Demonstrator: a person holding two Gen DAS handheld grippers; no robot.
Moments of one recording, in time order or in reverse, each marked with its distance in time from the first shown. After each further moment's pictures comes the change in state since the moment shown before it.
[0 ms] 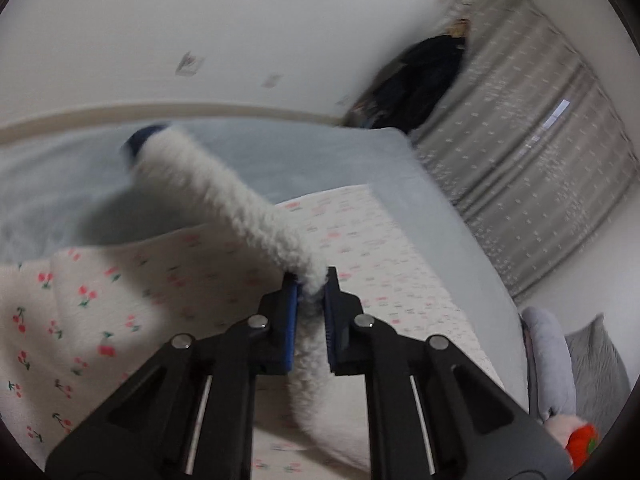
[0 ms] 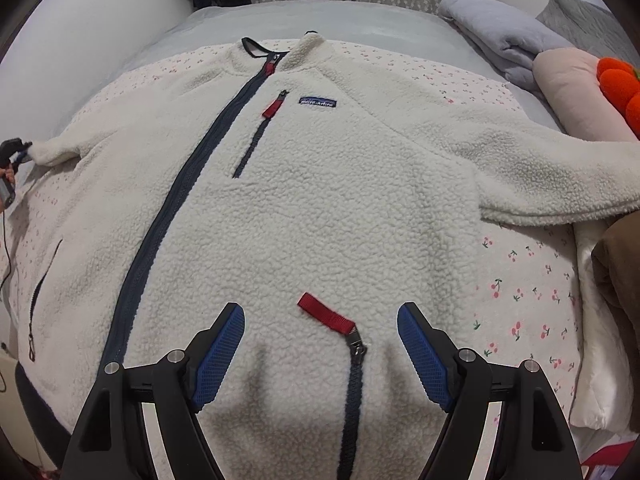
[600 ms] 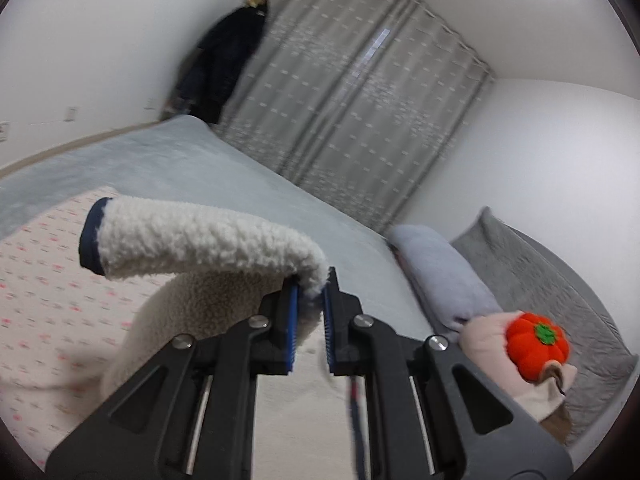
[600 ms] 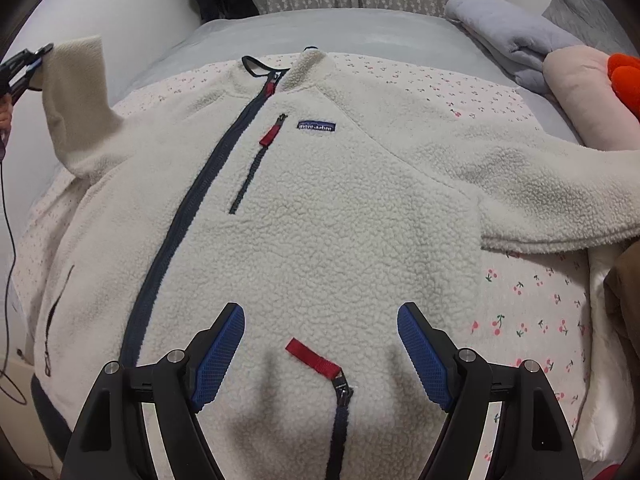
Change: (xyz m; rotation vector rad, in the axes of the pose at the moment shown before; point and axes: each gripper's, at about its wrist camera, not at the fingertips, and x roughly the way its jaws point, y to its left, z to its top) left arm -0.059 -0.285 -0.083 0.332 0.091 -0.508; right arm 0.003 -0.022 0.025 0.021 -0.027 0.095
